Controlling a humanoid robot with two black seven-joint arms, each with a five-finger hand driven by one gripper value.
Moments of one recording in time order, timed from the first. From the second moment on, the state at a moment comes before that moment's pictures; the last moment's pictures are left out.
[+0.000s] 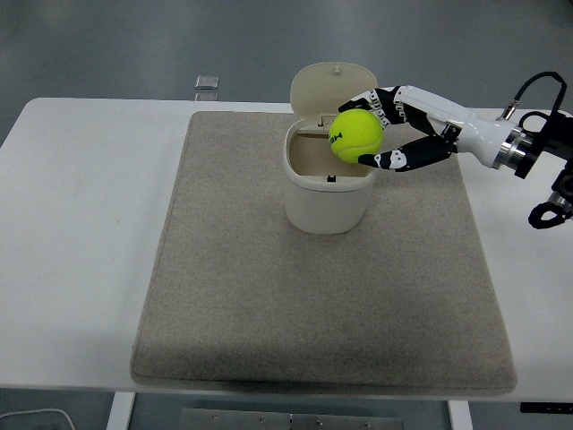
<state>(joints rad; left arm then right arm) 0.04 0.00 -0.28 -0.08 0.18 -0.10 -0.01 0.87 -0.53 0.62 1.20 -1.08 0.30 0.34</state>
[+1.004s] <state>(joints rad) 0.04 0.00 -0.28 -0.08 0.18 -0.10 -0.01 0.86 -0.51 0.62 1.20 -1.08 0.30 0.33</state>
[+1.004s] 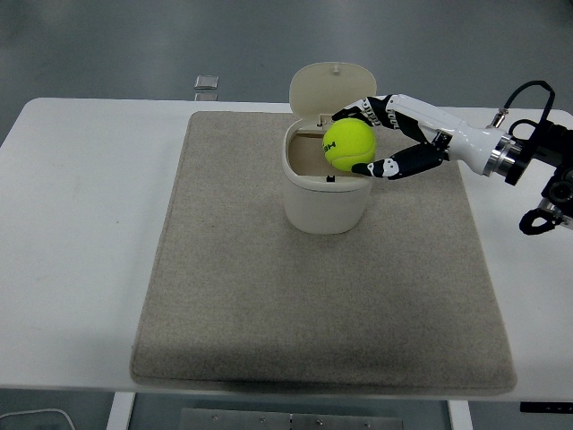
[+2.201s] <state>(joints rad) 0.04 0.00 -0.28 -0.08 0.18 -0.10 -0.01 0.86 -0.63 0.61 0.96 -0.43 0.51 0.17</state>
